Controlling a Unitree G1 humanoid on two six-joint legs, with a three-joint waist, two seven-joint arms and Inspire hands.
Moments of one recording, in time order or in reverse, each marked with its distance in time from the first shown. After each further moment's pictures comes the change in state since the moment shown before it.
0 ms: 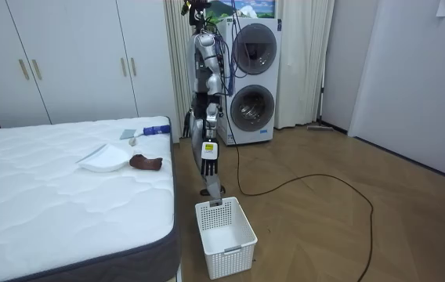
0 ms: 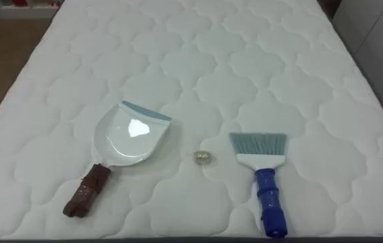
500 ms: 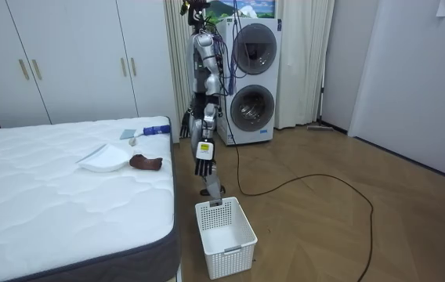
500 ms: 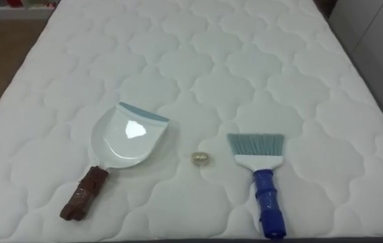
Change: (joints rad) left arm -0.009 -0.001 0.002 -0.025 -0.020 -0.056 0.079; right arm 0.002 0.005 0.035 -0.034 0.009 -0.031 -0.024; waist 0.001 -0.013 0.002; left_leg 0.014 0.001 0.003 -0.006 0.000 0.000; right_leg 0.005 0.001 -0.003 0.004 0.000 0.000
